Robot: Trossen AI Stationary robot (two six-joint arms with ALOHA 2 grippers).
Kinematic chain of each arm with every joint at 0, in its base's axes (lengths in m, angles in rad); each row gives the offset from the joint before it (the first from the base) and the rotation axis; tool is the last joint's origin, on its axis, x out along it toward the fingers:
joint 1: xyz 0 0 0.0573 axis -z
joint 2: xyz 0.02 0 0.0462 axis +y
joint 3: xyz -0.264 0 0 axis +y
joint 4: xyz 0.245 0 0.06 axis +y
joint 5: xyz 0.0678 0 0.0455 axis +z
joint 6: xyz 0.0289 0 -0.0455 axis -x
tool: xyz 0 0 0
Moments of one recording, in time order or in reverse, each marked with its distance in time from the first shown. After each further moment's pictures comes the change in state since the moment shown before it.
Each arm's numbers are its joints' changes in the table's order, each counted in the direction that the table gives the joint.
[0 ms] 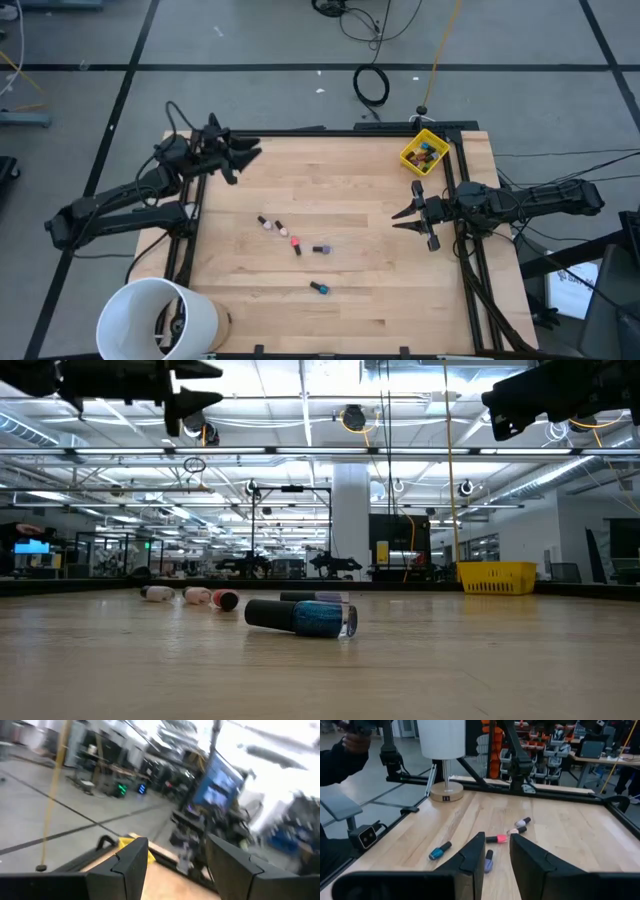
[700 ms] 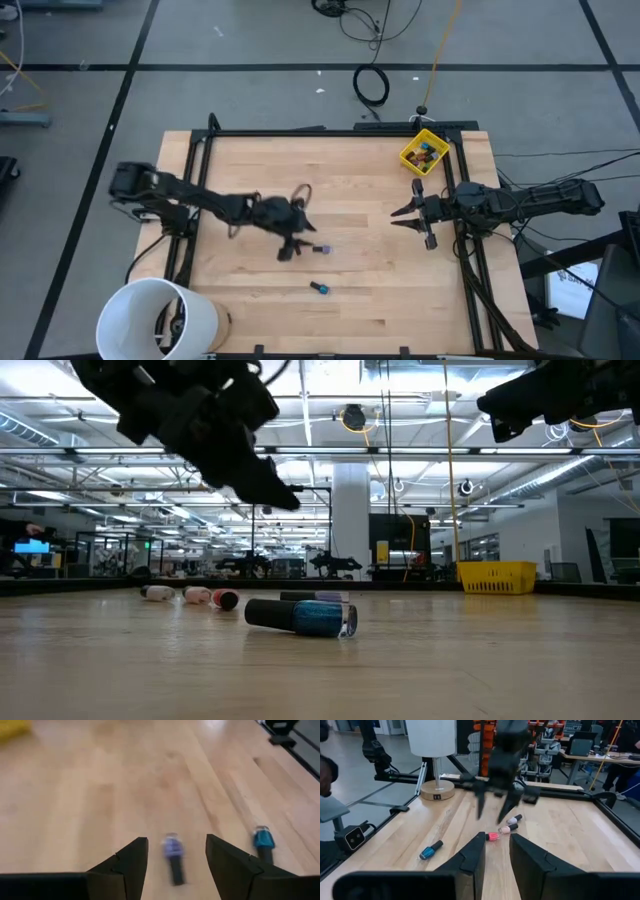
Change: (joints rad) left arm 0.615 0.815 -0.213 0.116 0.139 -0.470; right arm 0.000 0.008 0.000 0.000 -0.049 0.000
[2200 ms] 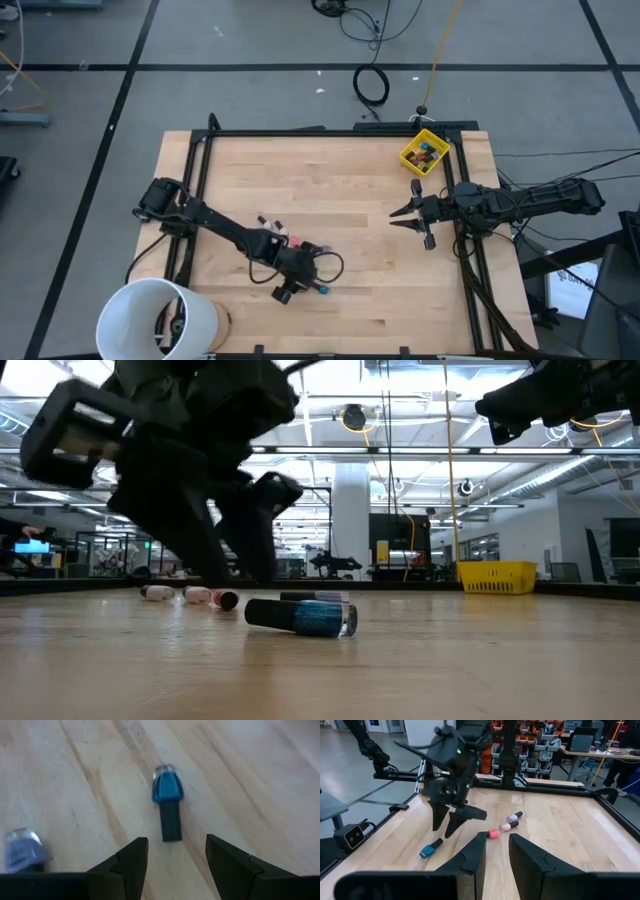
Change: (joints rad) left arm 0.281 0.309 -0.320 0.403 0.020 -0.108; right arm 0.000 0.021 0.000 -0.007 -0.003 -0.009
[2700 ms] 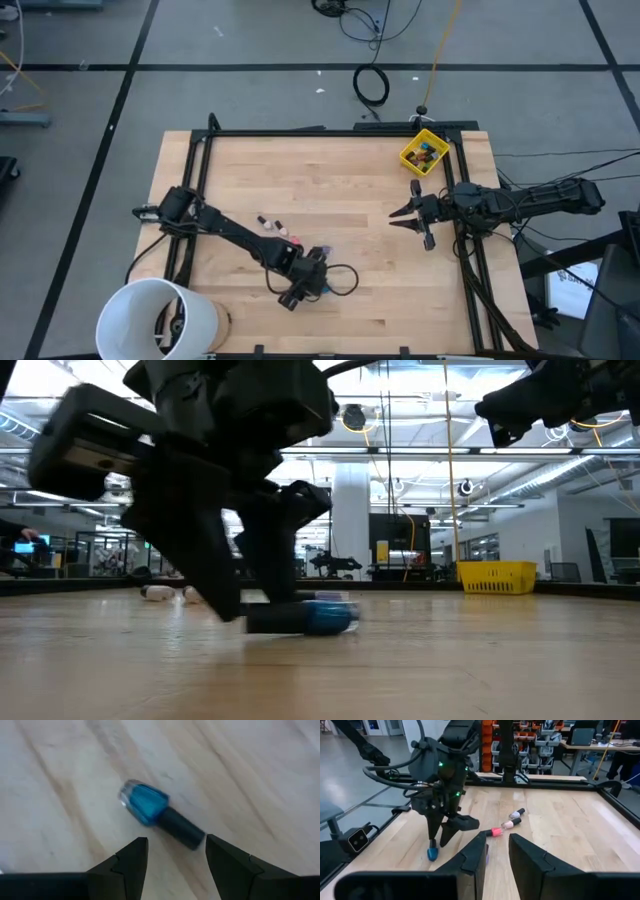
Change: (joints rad) left arm 0.013 0.145 -0.202 0.179 -0.005 -0.042; right arm 0.000 0.006 0.000 0.001 0.000 -0.045
